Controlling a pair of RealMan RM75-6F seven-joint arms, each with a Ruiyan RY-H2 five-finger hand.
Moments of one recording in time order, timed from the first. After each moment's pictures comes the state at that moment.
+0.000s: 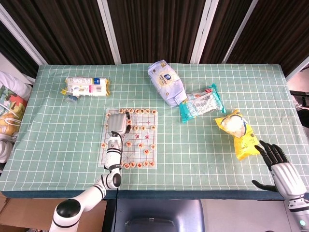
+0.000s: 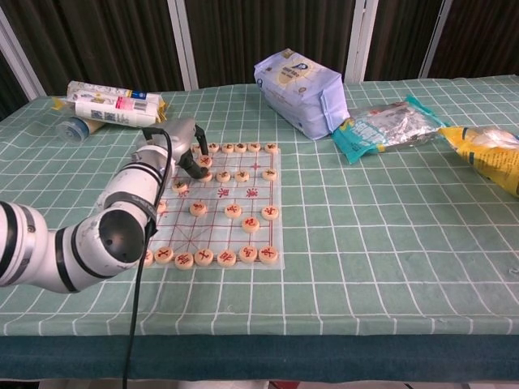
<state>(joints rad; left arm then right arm) -1.11 -2.25 -0.54 -0.38 0.91 0.84 0.36 0.08 -1.07 -0.04 -1.51 -1.67 1.50 0.17</state>
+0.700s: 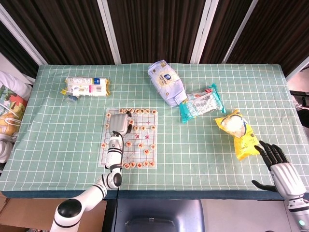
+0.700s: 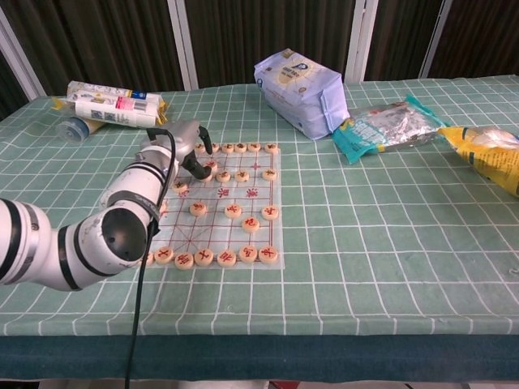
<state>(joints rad) -1.12 -2.25 -0.54 -0.37 0.91 0.82 0.37 0.08 -1.07 -0.04 -1.52 -1.66 1.49 0.16</state>
